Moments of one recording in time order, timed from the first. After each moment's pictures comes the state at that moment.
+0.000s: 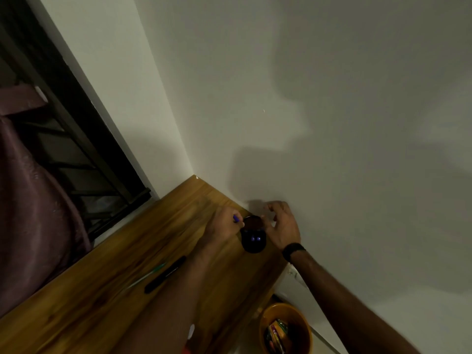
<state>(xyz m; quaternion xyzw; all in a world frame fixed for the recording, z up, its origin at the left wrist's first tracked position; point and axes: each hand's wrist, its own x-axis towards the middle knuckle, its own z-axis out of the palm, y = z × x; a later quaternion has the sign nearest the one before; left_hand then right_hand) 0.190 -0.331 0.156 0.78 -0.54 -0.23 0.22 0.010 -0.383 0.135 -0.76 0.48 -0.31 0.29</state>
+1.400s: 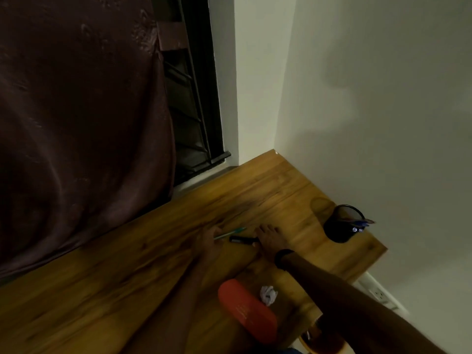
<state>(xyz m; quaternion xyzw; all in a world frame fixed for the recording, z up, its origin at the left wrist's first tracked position) 0.383 -0.081 0.058 0.89 -0.30 -0.23 0.25 0.225 -0.234 0.044 -0.95 0.27 0.11 0.14</state>
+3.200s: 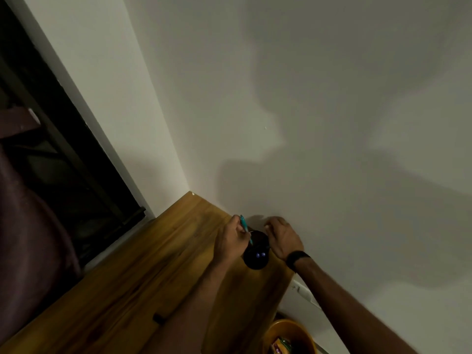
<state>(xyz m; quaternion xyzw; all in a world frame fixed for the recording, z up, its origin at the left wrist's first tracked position) 0.176 -0.327 0.158 0.76 -0.51 -0.21 0.33 0.019 -0.397 0.136 -0.81 0.50 -0.19 0.25</state>
